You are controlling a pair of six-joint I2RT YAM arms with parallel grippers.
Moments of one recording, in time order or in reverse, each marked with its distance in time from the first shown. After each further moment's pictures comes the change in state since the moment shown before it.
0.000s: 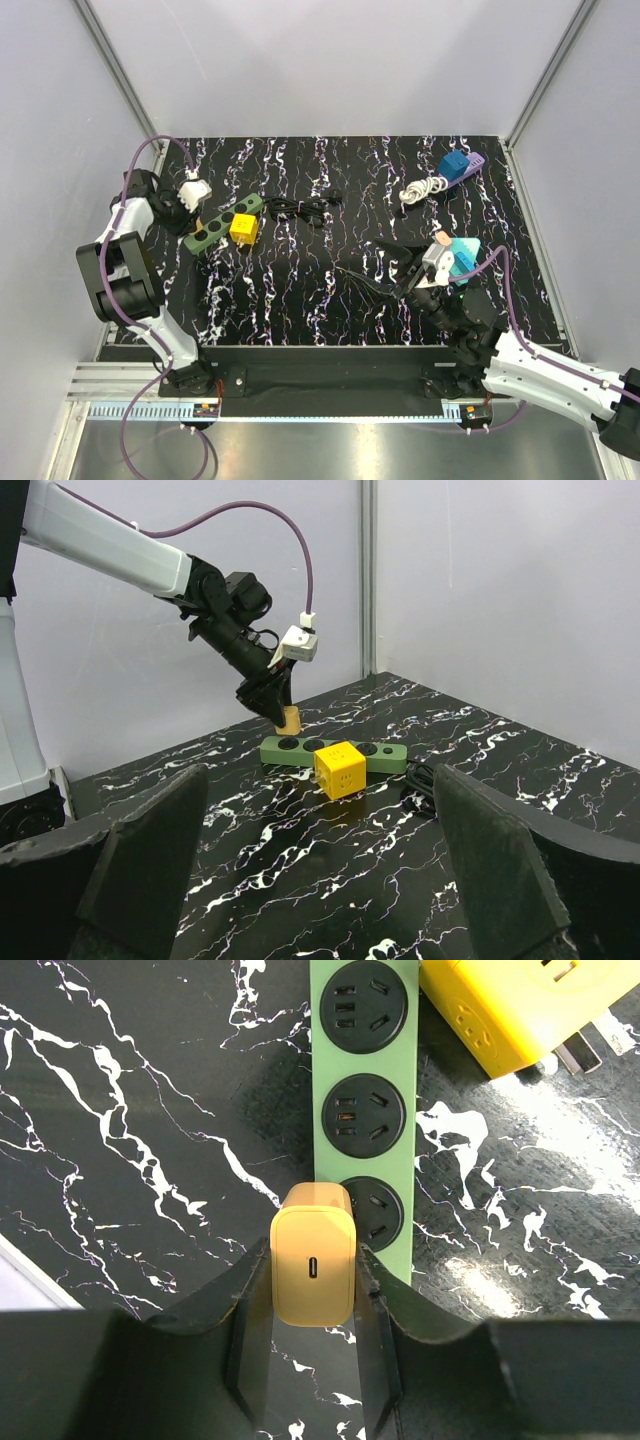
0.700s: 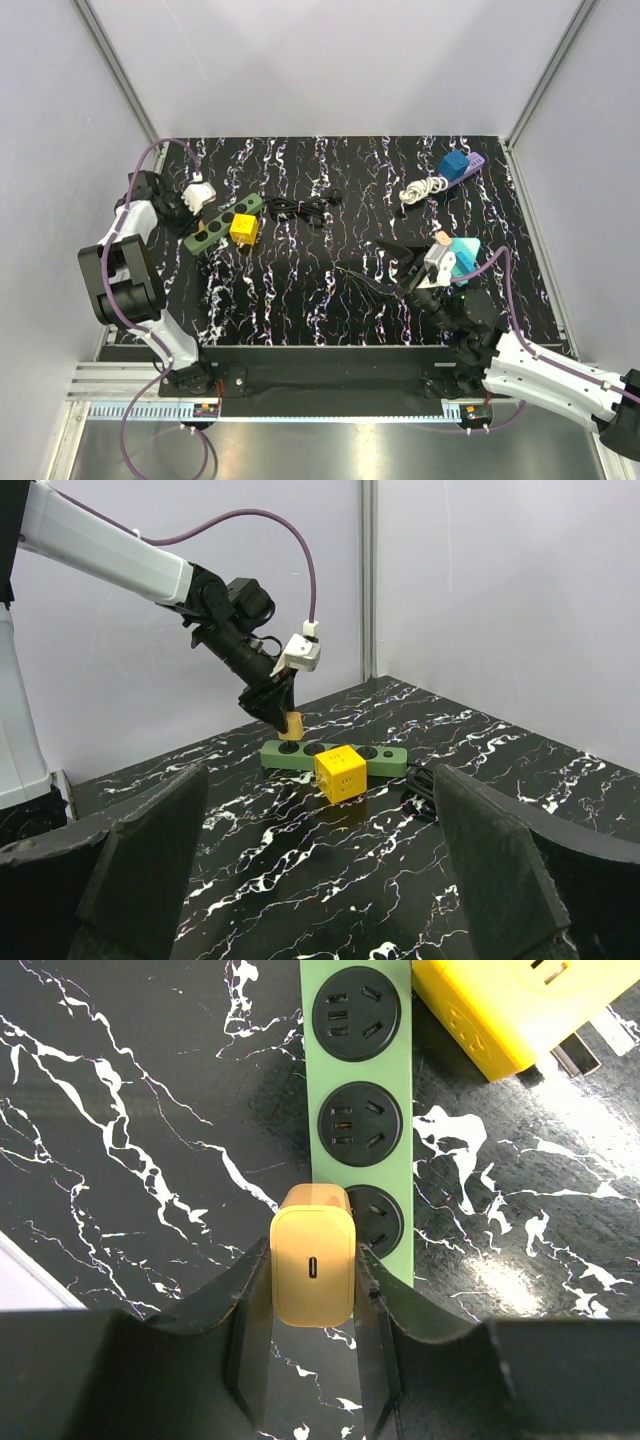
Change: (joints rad) left arm -0.024 -0.021 -0.036 0.035 -0.024 0.014; right arm 0.000 -0.009 0.000 0.000 -0.001 0.000
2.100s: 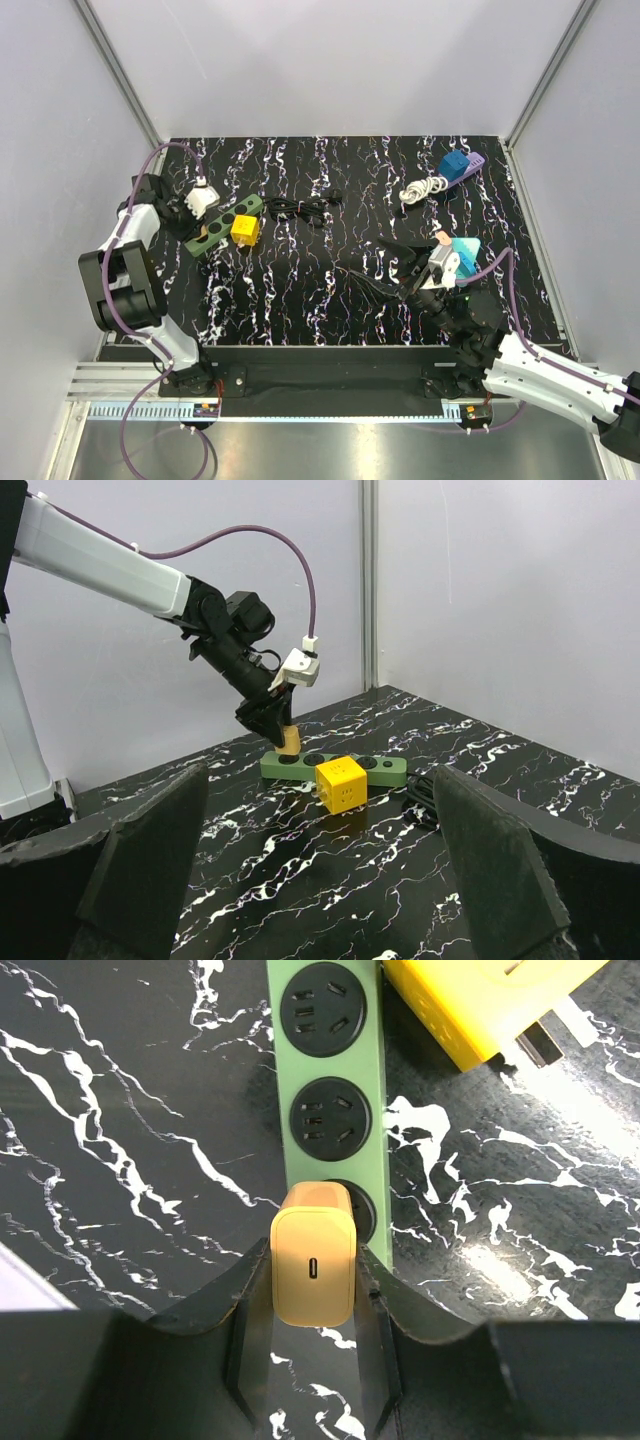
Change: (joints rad) left arm -0.014 -0.052 -0.048 -0.014 -0.032 -0.011; right arm 0.000 -0.024 0.000 -0.002 -0.002 0.000
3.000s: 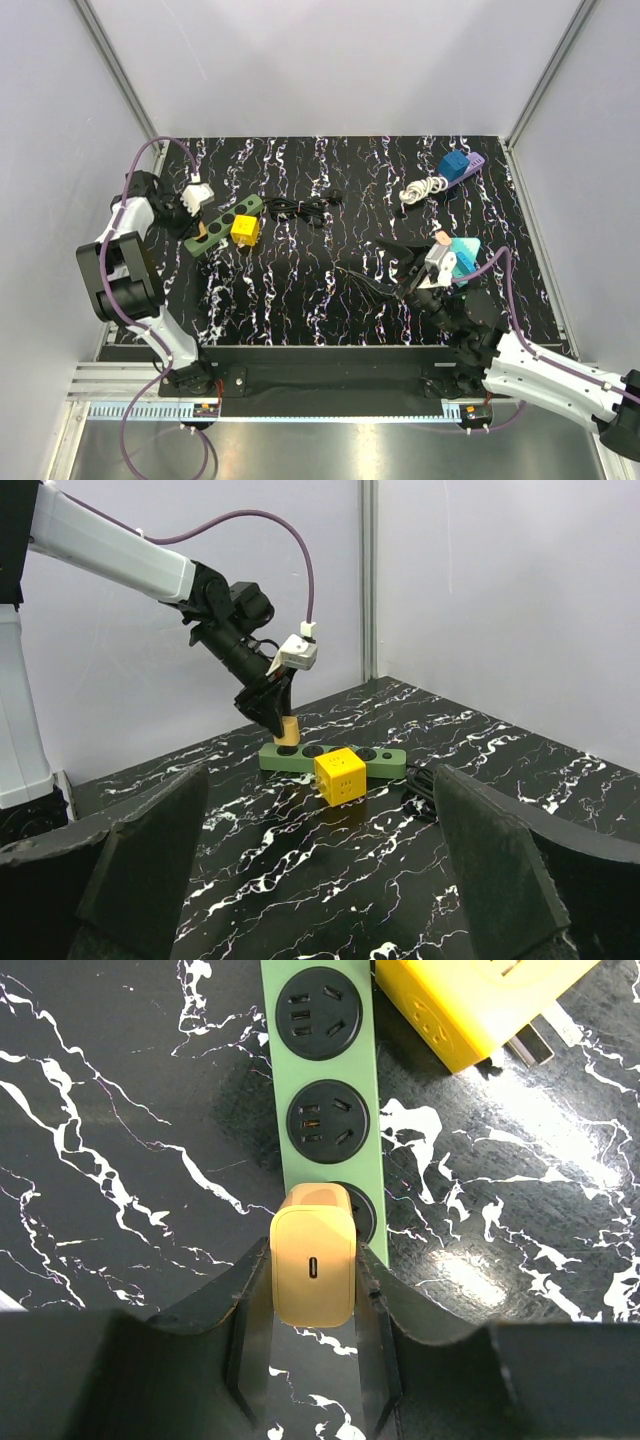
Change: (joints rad) left arm 0.034 0.085 0.091 -0.100 0.074 0.038; right arm 0.000 0.018 0.000 -0.002 0.002 0.000
